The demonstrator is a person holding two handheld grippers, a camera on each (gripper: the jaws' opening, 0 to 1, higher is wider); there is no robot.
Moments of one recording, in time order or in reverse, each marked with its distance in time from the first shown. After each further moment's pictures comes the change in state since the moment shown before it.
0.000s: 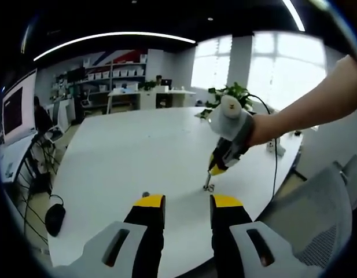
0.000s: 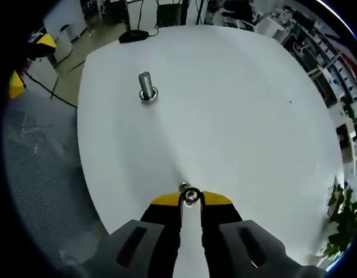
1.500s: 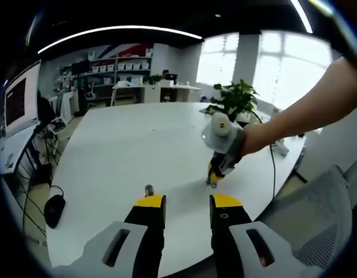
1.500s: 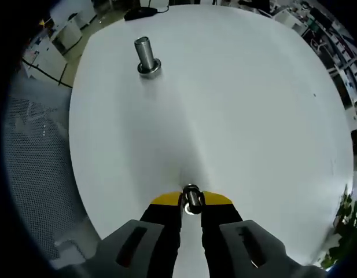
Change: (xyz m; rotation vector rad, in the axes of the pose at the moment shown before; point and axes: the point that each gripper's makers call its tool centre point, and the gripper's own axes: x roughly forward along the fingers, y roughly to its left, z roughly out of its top) left arm 0.001 0.009 -0.010 -0.047 0.038 0.028; right arm 0.055 0.002 -0.019 -0.043 0.095 0.091
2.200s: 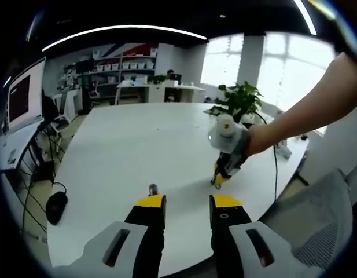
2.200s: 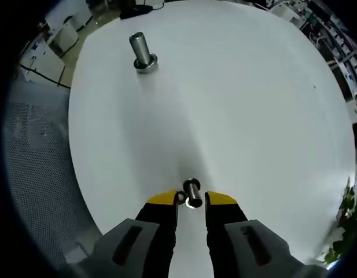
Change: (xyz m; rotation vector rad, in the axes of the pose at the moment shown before) left arm -0.003 0.006 0.001 -0.021 -0.011 0.023; right arm -0.012 0.001 -0.010 0.039 0.031 0.005
